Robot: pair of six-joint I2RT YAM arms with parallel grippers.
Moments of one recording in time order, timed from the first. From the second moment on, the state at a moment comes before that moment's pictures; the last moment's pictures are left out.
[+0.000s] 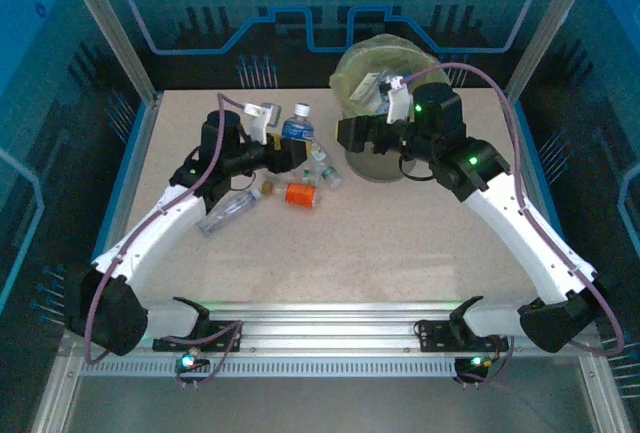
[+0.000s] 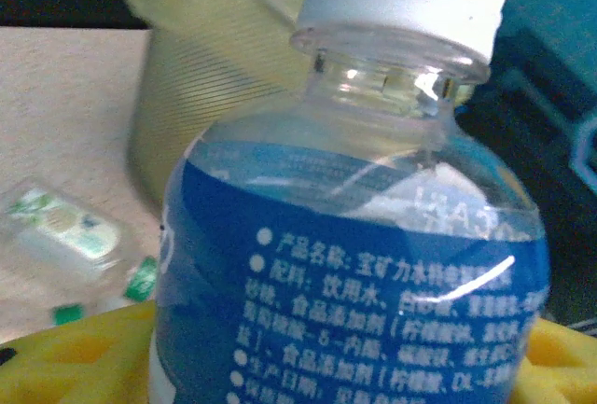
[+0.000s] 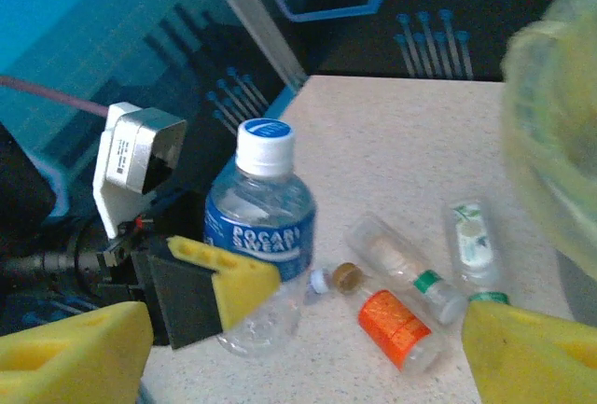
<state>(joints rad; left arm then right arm) -0.34 1.29 1.07 -0.14 0.54 -0.38 0.55 1.31 1.49 -0.54 -0.30 0.42</state>
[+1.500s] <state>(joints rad) -0.50 1.09 0.99 -0.08 0.42 -0.43 0.50 1.51 1.91 -0.69 -0.12 0.31</state>
